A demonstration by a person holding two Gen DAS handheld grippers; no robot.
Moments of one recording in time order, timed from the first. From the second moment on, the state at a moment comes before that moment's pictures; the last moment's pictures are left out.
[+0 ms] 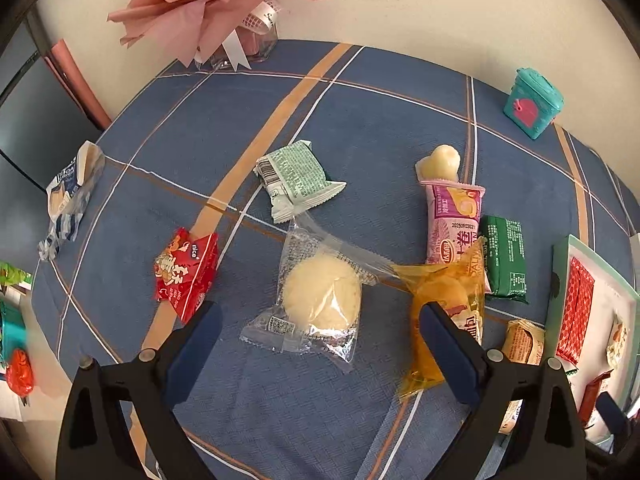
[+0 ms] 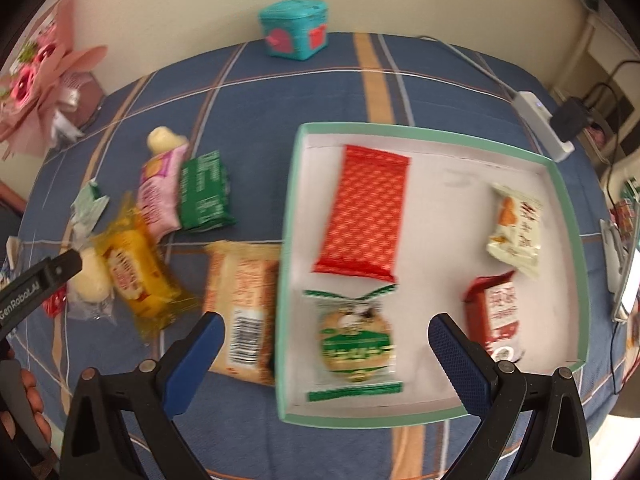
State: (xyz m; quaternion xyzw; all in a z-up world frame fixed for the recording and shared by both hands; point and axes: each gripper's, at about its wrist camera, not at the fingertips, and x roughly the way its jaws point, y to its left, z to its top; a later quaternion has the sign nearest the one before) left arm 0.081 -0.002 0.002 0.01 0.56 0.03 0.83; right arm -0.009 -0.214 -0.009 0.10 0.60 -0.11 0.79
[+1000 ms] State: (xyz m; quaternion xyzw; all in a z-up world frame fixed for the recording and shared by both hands) left arm 0.091 -0.044 -0.030 -0.06 0.61 -0.07 0.79; right arm -0.003 -0.194 -0.018 0.14 0.58 -0.06 0.80
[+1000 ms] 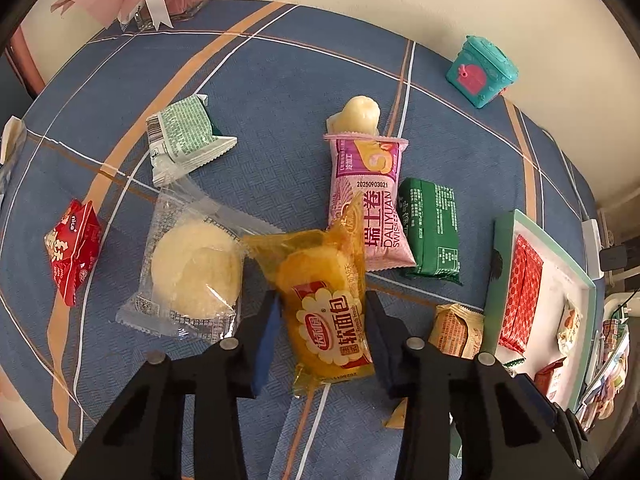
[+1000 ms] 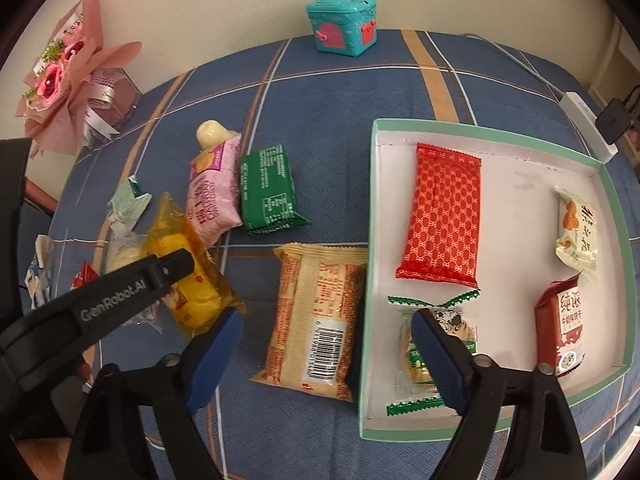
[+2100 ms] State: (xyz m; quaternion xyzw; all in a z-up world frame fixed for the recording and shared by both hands) left arm 0.087 -0.040 -0.044 -0.04 0.63 -0.08 0.77; right arm 0.019 -0.149 -0.064 0.10 0.63 -0.02 0.77
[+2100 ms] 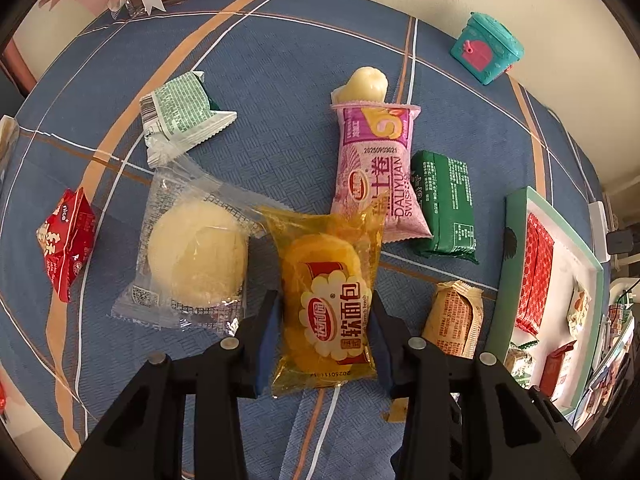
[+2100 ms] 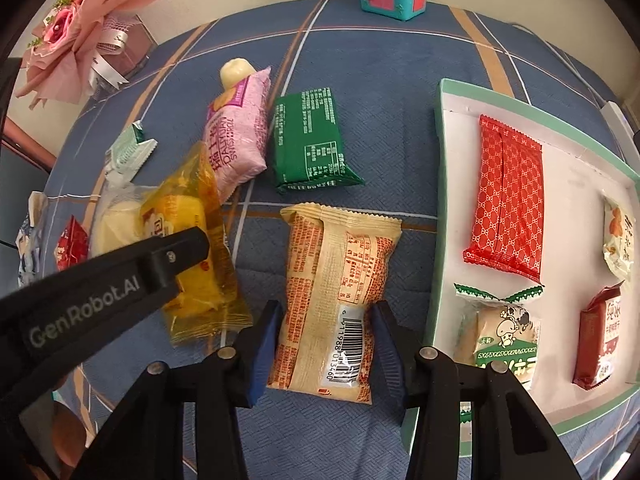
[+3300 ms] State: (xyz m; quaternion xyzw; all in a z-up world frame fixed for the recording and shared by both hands) left arm 0.064 -0.090 0.026 -0.02 0.55 -0.14 0.82; right arm -0.008 -0.229 0.001 0.16 0.55 -0.07 0.82
